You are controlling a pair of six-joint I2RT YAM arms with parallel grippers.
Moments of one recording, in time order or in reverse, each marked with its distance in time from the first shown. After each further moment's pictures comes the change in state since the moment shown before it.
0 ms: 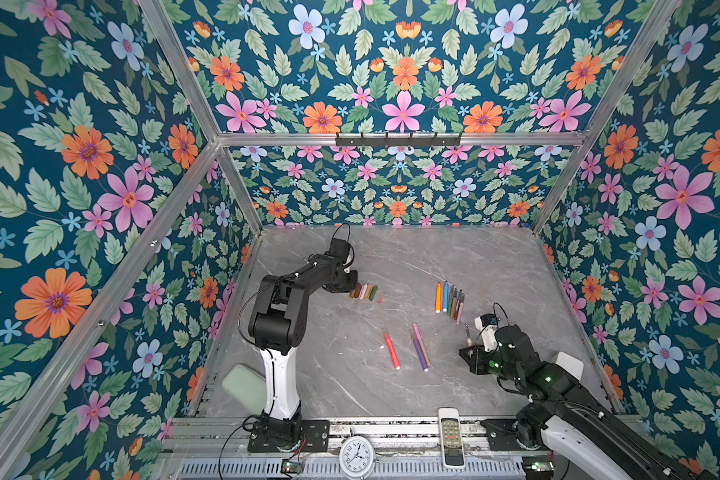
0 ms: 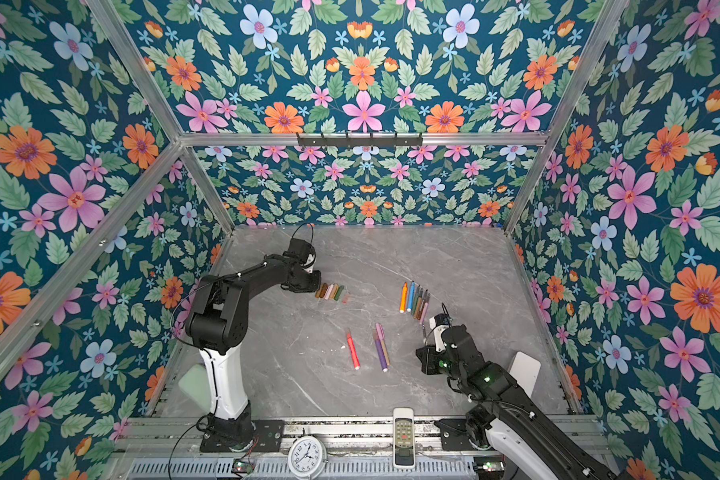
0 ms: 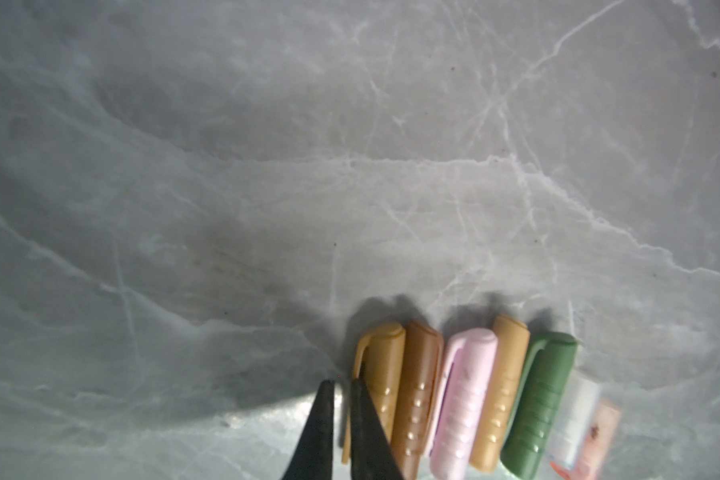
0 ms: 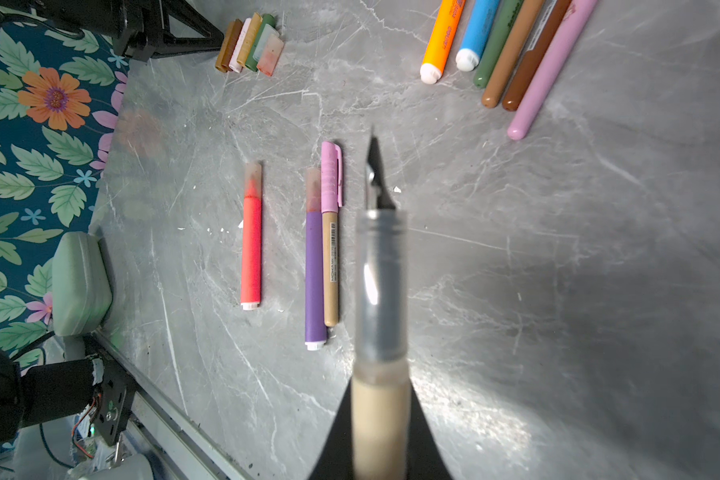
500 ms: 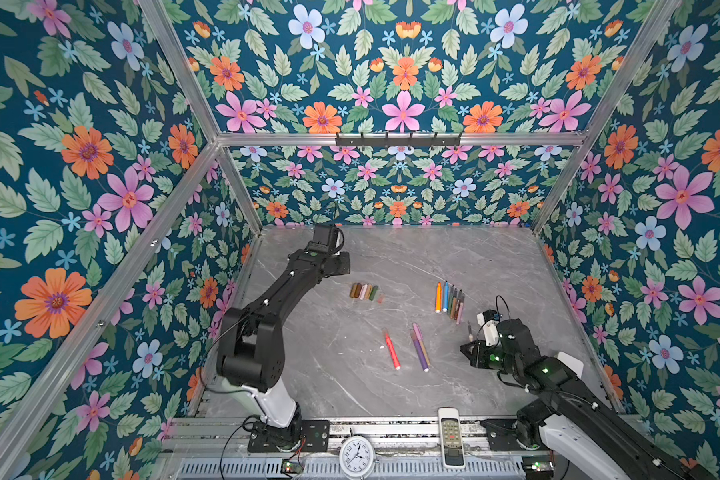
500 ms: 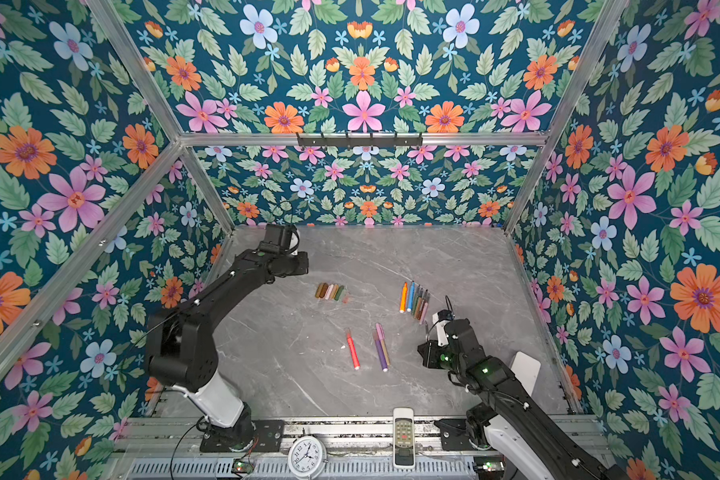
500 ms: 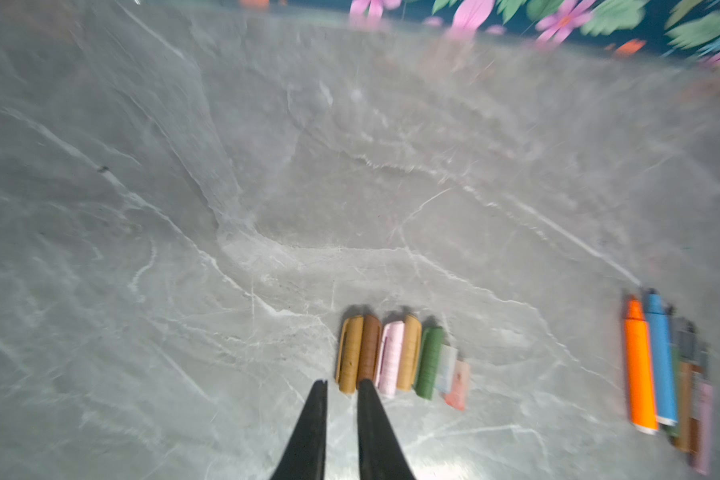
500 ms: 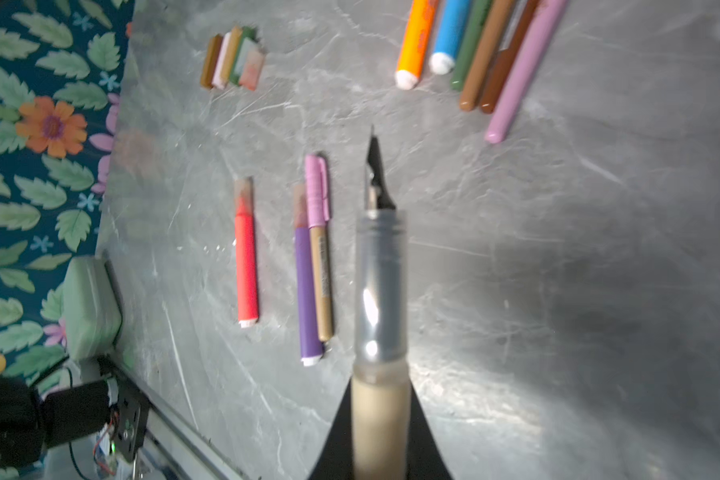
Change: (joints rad) left arm 0.004 -0.436 -0.110 0.046 -0.056 -0.020; right arm -0.208 0.160 0.023 0.046 -0.127 0.002
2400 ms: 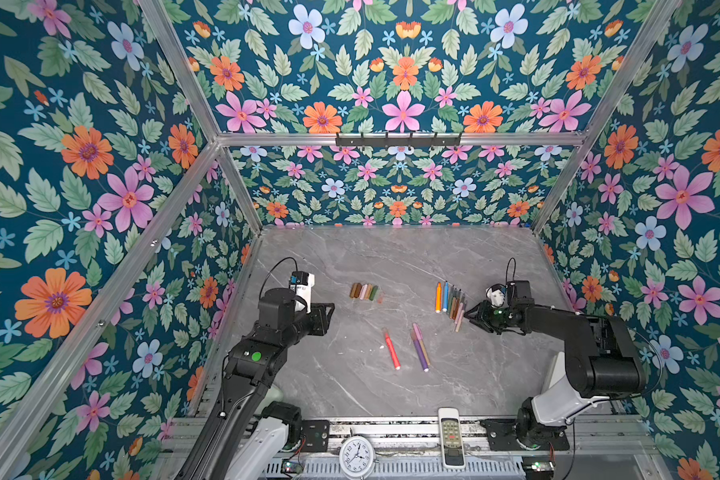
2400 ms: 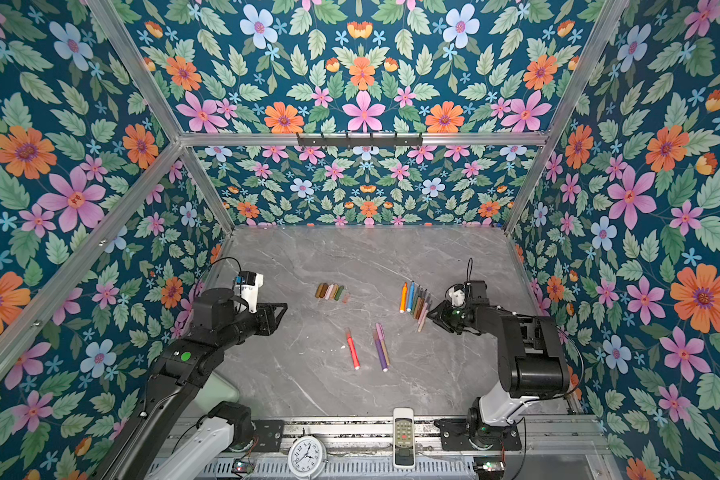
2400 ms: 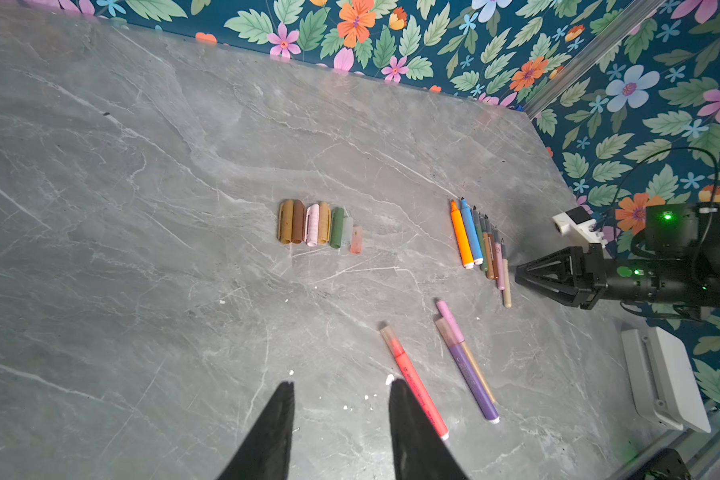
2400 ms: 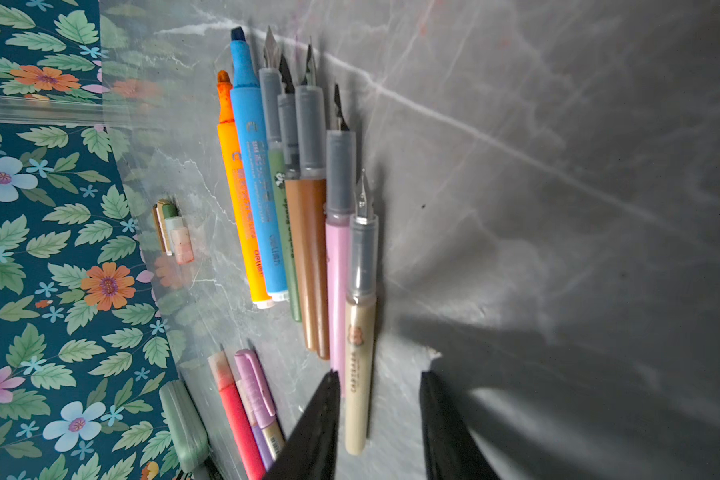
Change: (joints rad) left arm -0.001 -0.859 -0.508 -0.133 0.167 -0.029; right arm -0.378 0.816 0.307 0.278 -0.306 -0.055
